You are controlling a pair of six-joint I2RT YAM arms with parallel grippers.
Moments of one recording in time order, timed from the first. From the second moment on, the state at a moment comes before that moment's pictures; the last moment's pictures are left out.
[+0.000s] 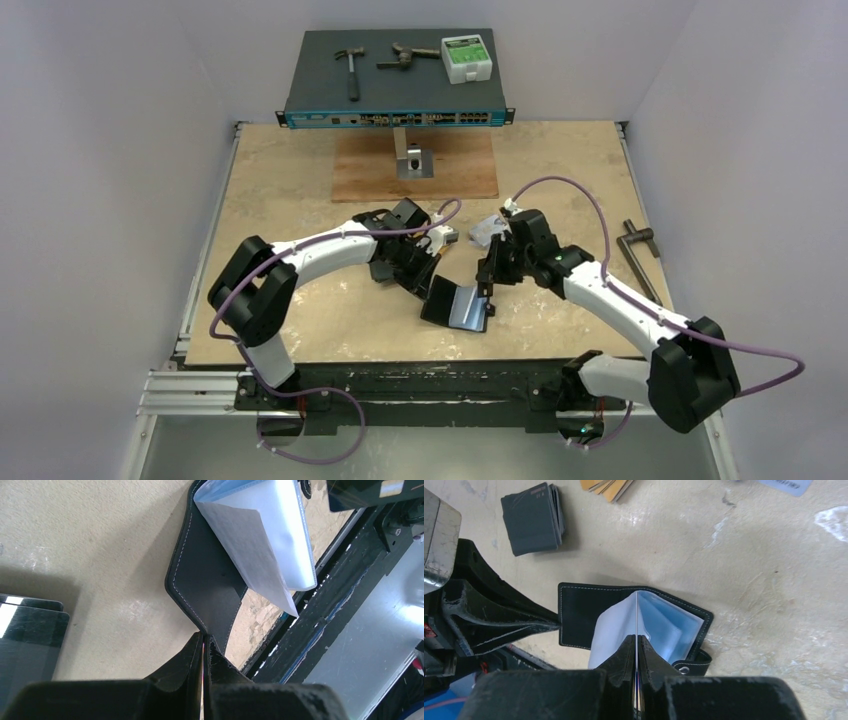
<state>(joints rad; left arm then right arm) -0.74 1.73 1.15 -0.59 0.48 -0.08 0.51 1.21 0.73 -0.39 -0.19 0.60</state>
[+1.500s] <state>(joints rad) -0.73 1.73 1.13 -0.58 0.46 -0.07 0.51 1.12 0.46 -0.28 -0.28 0.66</state>
